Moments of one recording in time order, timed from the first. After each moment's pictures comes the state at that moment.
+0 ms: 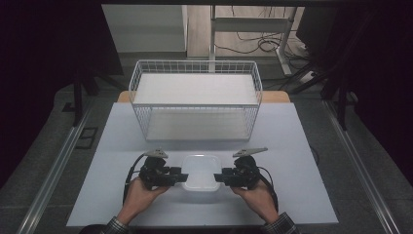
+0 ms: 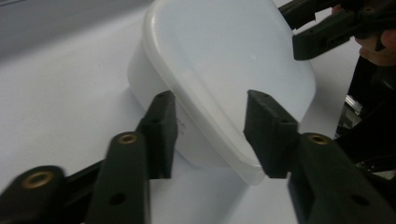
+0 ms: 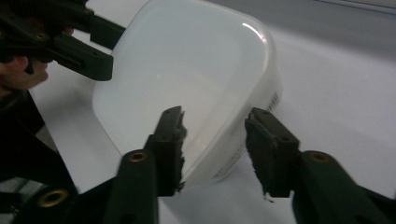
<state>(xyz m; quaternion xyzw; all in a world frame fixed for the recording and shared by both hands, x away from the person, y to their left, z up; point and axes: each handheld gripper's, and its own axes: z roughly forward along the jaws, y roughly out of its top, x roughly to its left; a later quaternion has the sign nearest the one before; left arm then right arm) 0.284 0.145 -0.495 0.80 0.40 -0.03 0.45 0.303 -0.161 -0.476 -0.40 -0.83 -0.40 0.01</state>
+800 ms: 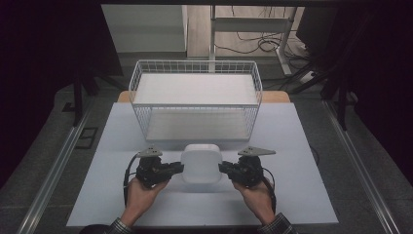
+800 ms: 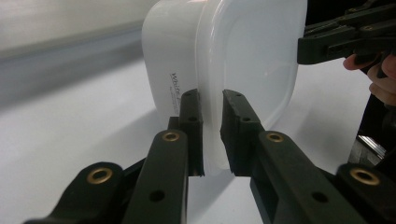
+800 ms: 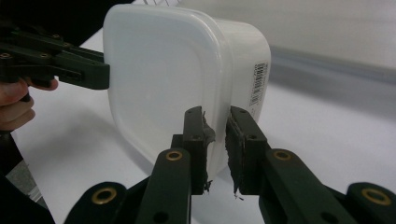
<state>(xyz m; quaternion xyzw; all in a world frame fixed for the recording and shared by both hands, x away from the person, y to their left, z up) 0.278 0.148 -0.481 0.76 0.43 0.03 0.49 0.294 -0.163 -0.461 -0.41 -0.79 -0.45 -0.06</state>
